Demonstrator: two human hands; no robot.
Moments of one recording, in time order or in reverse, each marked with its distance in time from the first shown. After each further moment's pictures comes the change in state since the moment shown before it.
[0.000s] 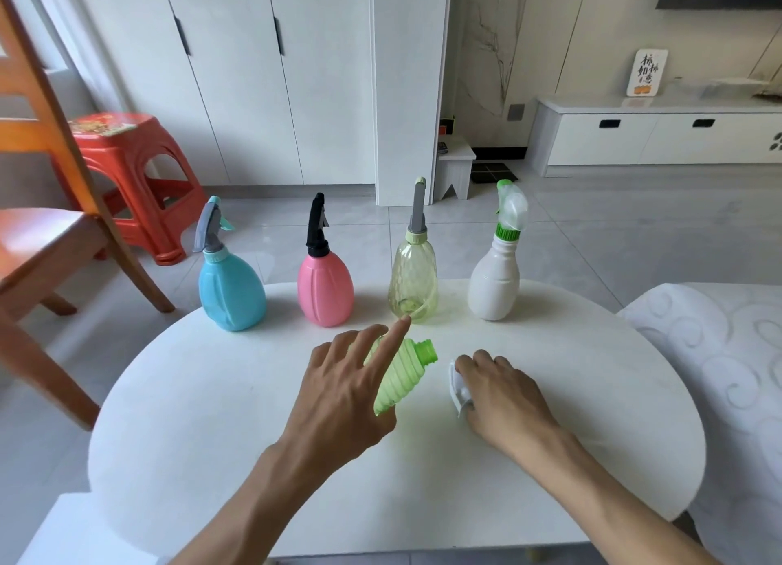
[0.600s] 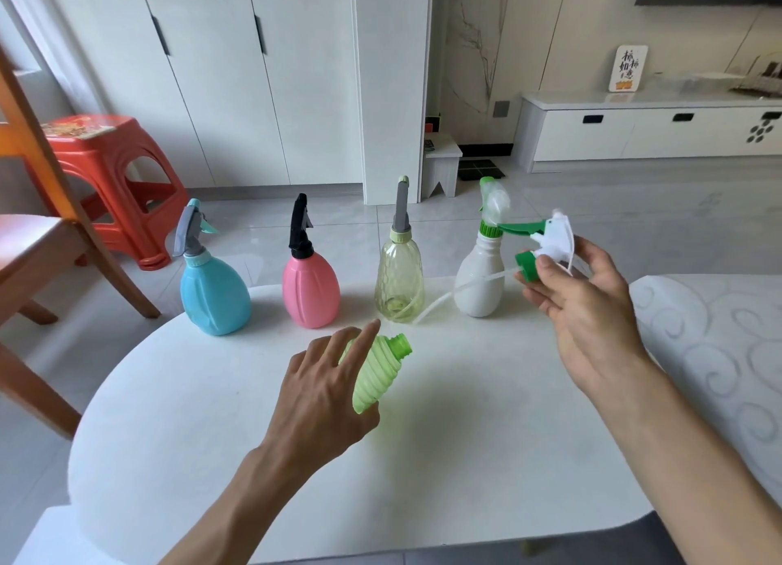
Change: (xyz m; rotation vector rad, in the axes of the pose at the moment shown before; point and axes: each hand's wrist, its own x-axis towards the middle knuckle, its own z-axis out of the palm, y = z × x) left_hand 0.000 -0.010 0.010 -0.031 -0.020 -0.073; right_hand -0.004 0.051 -0.090 1.830 0.686 0.213
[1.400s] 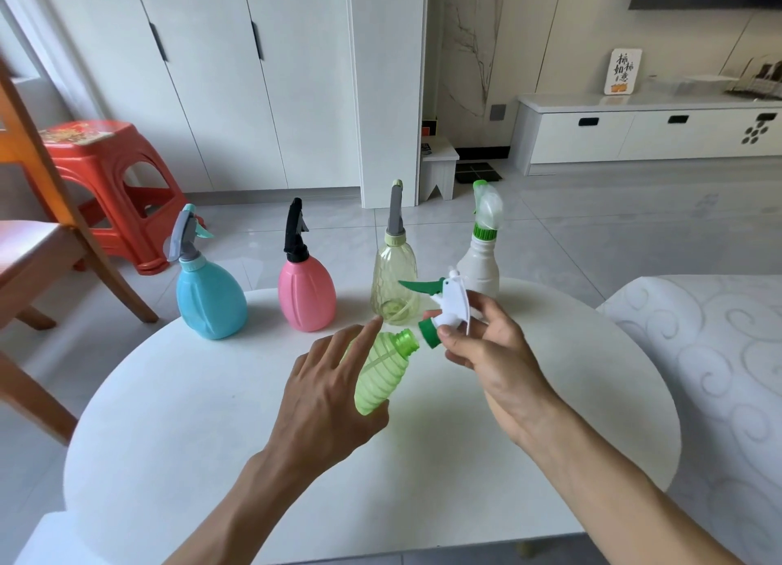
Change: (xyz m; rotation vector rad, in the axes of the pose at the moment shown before) left_hand 0.002 0.010 0.002 -0.090 0.137 0.042; right_hand -0.042 0.047 0.023 -0.169 -0.361 0.199
